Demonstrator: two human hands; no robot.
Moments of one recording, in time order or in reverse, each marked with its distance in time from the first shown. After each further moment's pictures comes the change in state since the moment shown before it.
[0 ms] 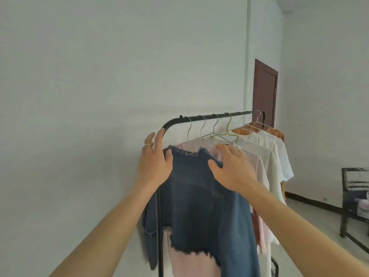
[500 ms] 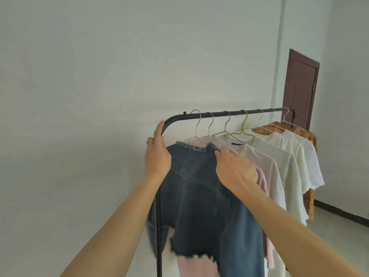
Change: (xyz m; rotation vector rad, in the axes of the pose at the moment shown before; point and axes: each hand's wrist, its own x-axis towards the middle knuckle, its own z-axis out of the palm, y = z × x) left_hand 0.020 0.020 0.032 -0.177 0.146 -0.303; right_hand 0.045 0.025 0.035 -0.151 -0.026 -0.027
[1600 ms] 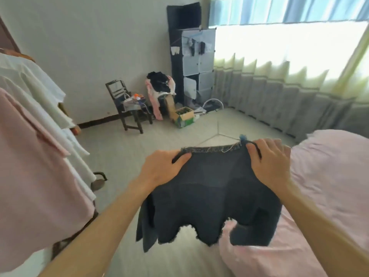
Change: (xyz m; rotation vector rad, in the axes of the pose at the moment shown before) left_hand -0.443 0.124 -0.070 -0.517 -1.379 1.046; right_hand -0.656 0.002 -0.223 -0.812 0.444 1.003
